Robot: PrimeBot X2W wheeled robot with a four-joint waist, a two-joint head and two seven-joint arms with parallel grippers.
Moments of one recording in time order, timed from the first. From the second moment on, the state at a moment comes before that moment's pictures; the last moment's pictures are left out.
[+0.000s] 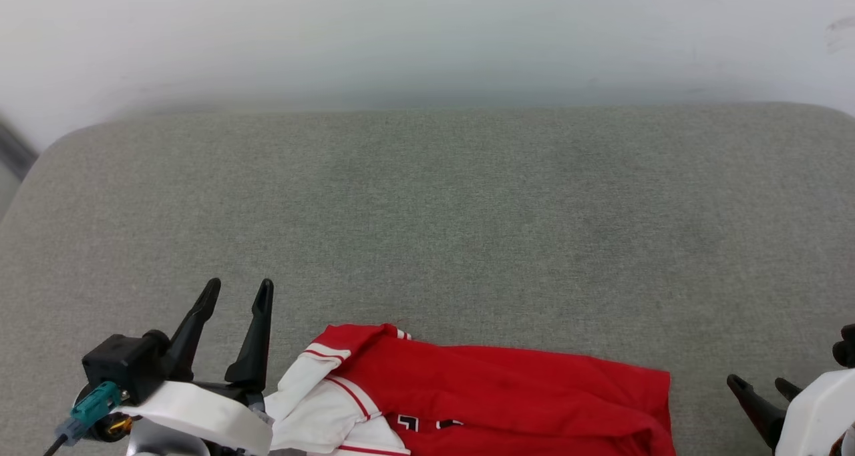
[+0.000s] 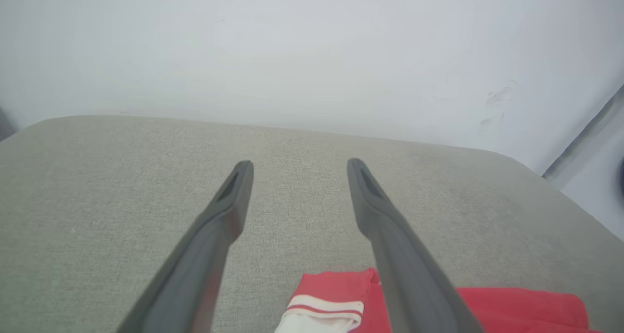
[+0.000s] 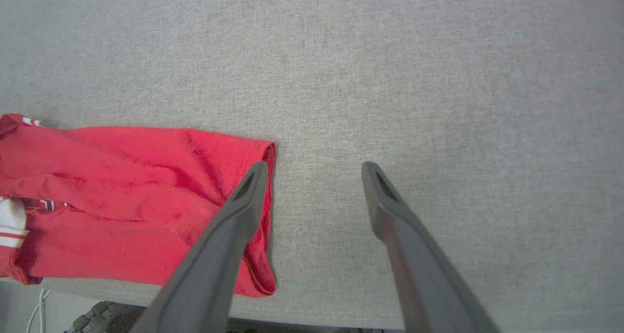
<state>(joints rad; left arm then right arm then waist) -0.04 0.59 -0.44 -0.17 -0.83 0.28 -0.24 0.10 -0.17 -0.21 -0.19 0.40 0.13 0.82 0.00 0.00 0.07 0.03</state>
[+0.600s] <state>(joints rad) -0.08 0.49 -0.42 -0.21 -0.57 0.28 -0.26 0.11 -0.09 -0.14 -0.04 0.44 0.13 0.89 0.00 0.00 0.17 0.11</state>
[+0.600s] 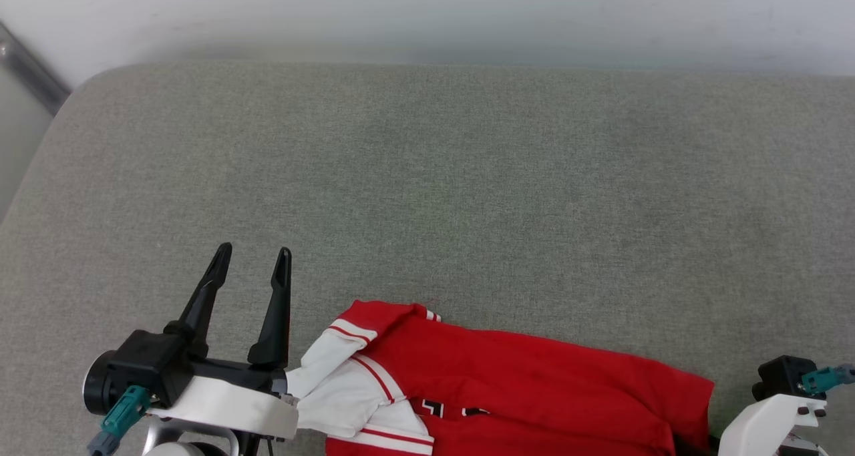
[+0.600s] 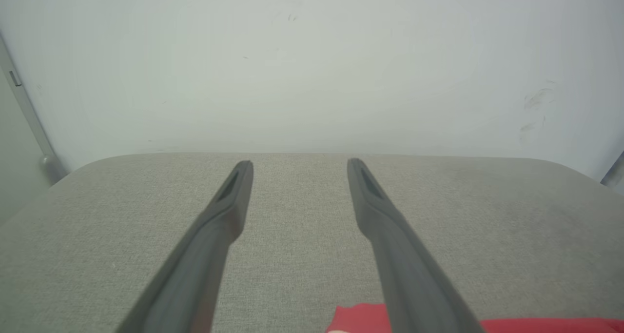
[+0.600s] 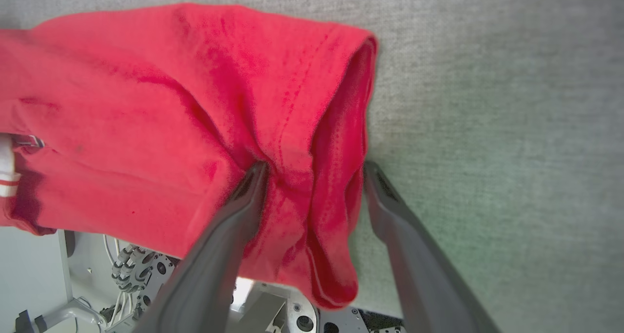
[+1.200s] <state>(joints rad) -0.04 0.45 -0.36 -0.18 -0.51 0.23 -0.26 0.06 -0.11 -0.08 0.02 0.51 0.13 0.87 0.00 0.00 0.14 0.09</state>
